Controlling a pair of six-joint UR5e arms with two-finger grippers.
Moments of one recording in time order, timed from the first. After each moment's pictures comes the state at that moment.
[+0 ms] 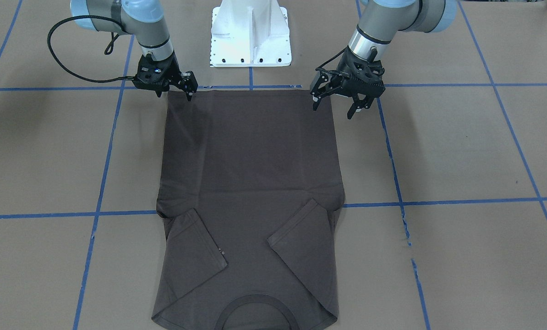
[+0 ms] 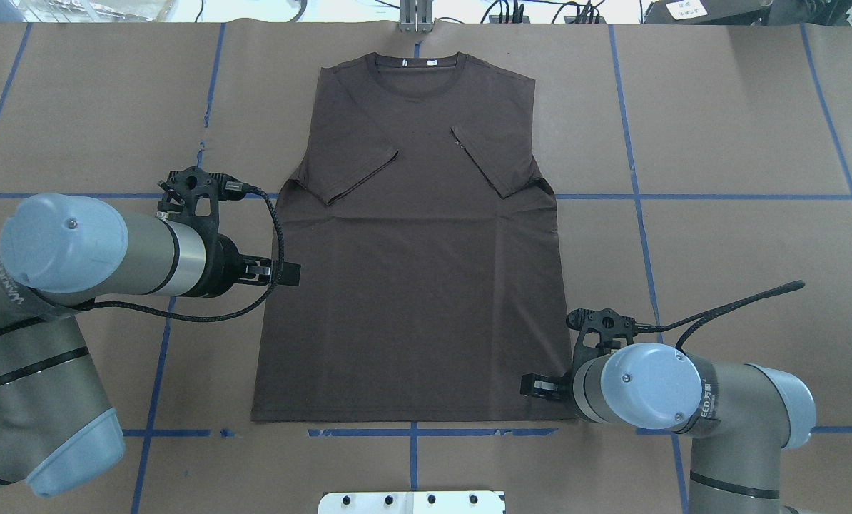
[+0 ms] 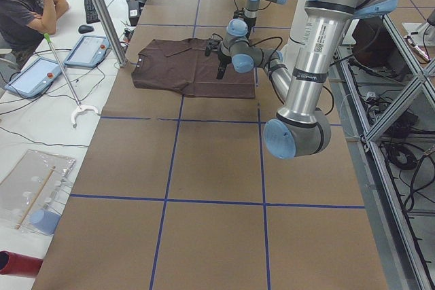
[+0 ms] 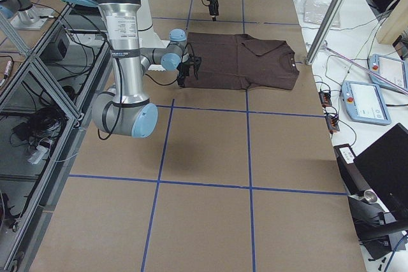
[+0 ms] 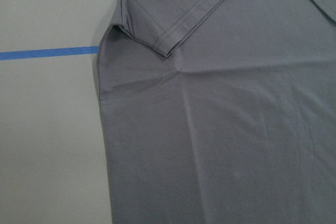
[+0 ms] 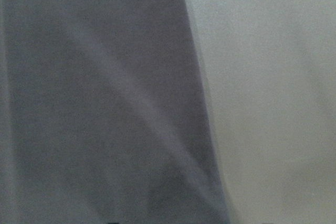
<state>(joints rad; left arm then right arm) -0.55 -1.86 -2.03 -1.88 -1.79 -1.12 0.25 -1.40 2.01 -1.41 1.69 1.59</state>
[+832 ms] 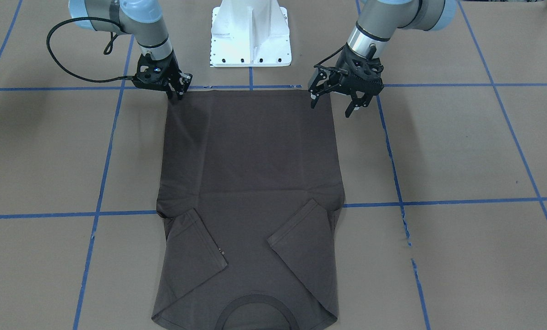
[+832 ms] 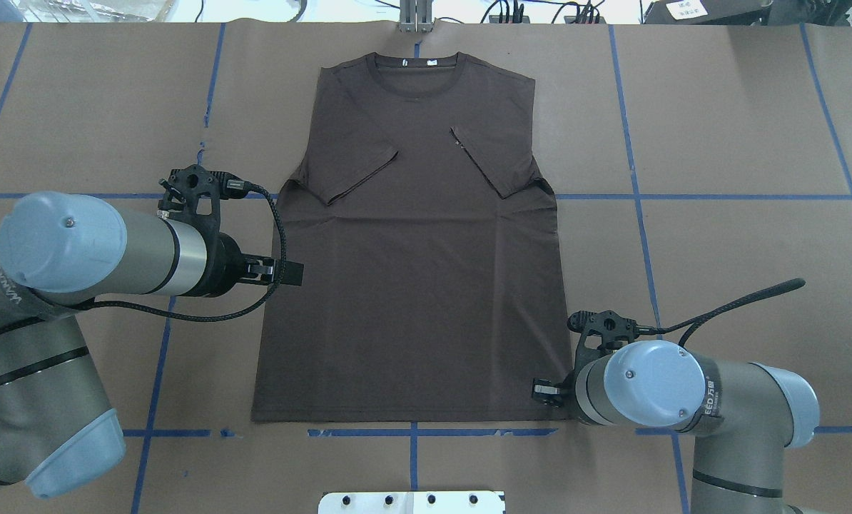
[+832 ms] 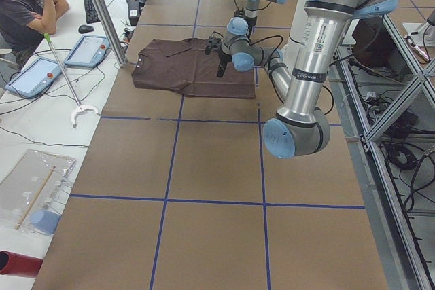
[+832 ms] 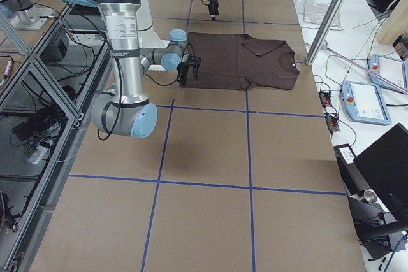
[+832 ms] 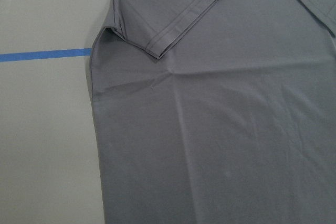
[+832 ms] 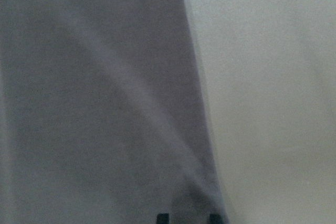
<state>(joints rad) -0.55 -1.86 -2.03 -1.88 -1.80 -1.12 0.26 -1.40 2.01 -1.41 1.72 1.58</state>
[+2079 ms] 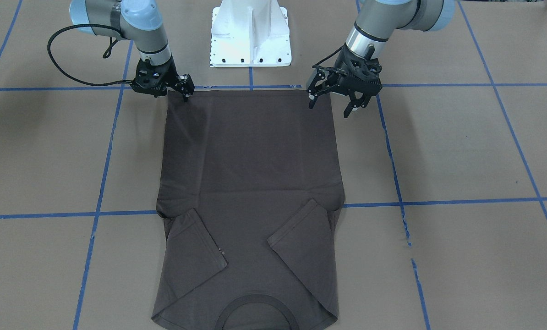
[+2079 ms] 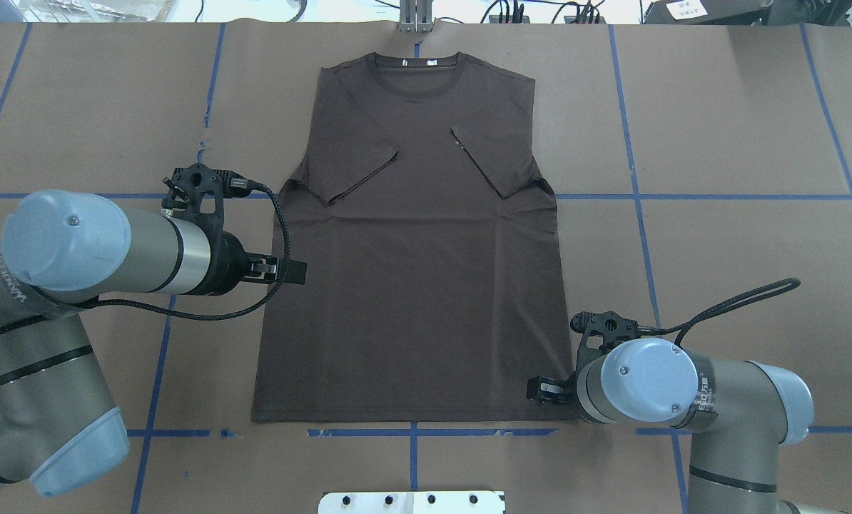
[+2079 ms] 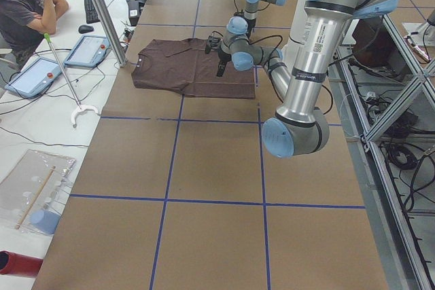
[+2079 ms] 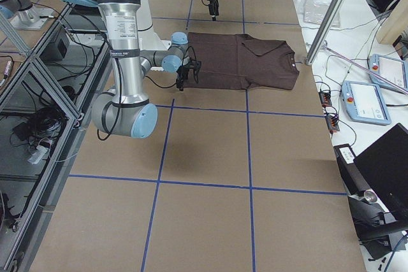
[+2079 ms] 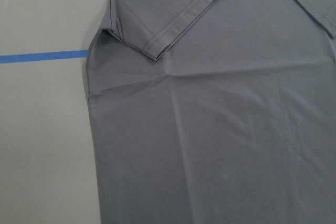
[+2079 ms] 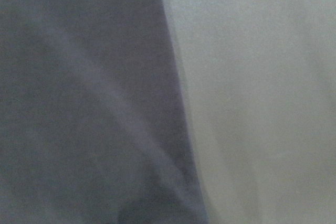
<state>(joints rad) -0.55 -1.87 -2.03 -1.88 -1.80 -1.12 0.26 -1.40 1.98 -1.42 1.74 1.58</state>
